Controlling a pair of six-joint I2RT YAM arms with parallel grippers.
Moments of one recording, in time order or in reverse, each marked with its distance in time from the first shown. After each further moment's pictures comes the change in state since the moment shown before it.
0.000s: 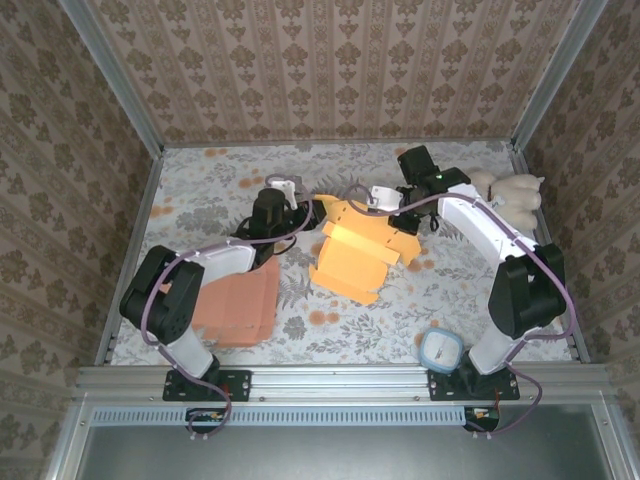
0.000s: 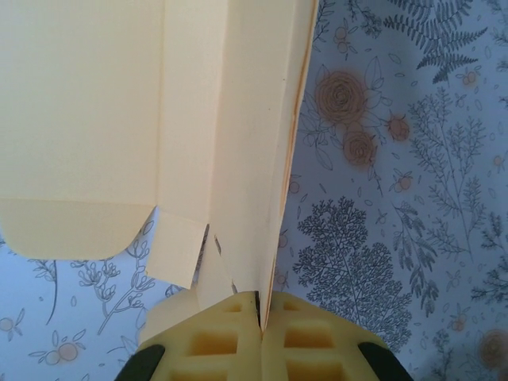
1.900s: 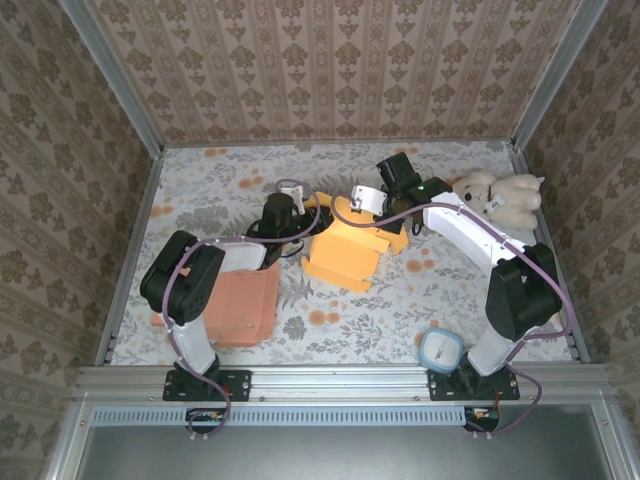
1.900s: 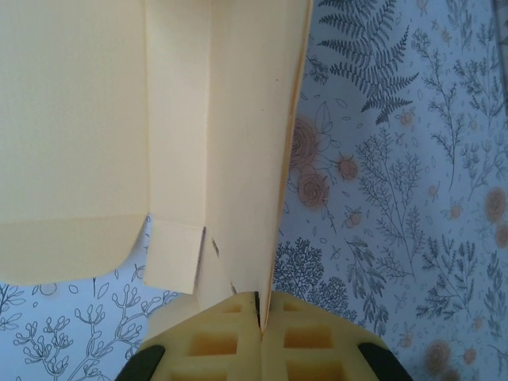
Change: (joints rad) left arm -0.015 0.159 0.019 0.121 0.071 -0.082; right arm 0.110 0.007 -0.043 0.180 0.142 0.095
